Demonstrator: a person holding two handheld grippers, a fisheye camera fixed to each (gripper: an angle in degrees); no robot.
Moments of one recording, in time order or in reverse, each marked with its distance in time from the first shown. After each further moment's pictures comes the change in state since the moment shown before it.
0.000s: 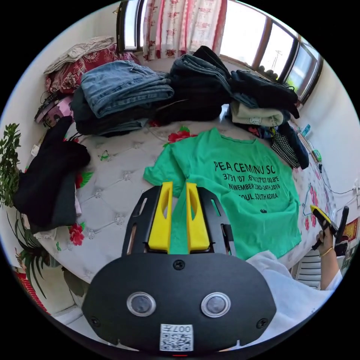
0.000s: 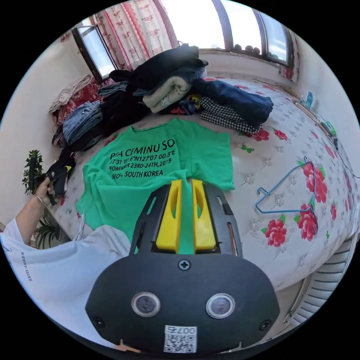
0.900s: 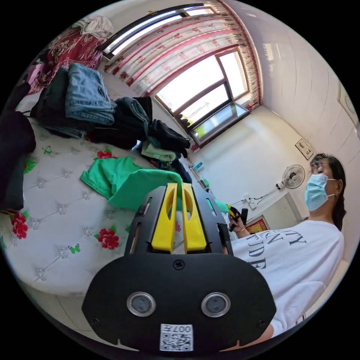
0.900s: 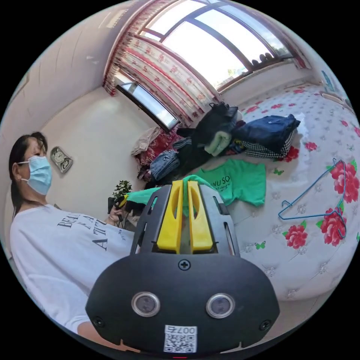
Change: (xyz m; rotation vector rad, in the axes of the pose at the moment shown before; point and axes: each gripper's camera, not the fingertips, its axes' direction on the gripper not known) left arm -0.176 0.062 -0.367 0.278 0.907 -0.014; right arm 0.089 0.086 -0.278 0.290 -0.666 -0.005
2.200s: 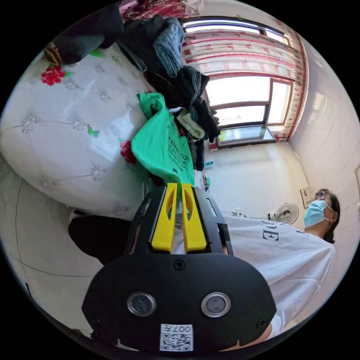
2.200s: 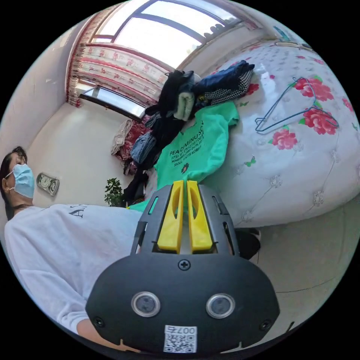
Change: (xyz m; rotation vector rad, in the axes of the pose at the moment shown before) left arm -0.015 0.137 -0.085 -0.070 0.009 -0.470; right arm 0.024 0.146 -0.030 -0.111 0.071 0.330
